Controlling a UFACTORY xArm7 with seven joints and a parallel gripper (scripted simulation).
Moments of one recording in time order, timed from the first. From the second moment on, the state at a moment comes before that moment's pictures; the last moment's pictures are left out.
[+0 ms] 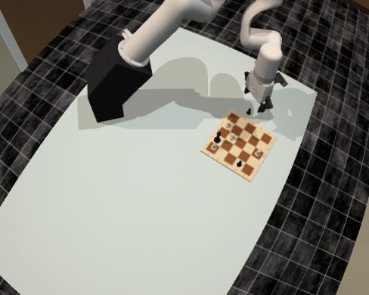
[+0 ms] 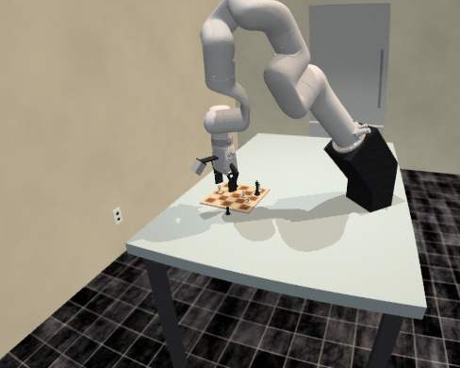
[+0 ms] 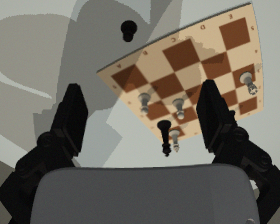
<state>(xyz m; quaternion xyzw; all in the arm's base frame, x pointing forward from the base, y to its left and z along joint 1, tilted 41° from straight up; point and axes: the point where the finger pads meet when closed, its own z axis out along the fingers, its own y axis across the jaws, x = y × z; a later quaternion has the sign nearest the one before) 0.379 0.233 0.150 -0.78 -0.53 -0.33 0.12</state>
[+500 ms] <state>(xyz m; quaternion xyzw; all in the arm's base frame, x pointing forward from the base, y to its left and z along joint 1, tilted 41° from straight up) 0.412 0.202 0.148 -0.61 -0.72 -0.34 0.02</state>
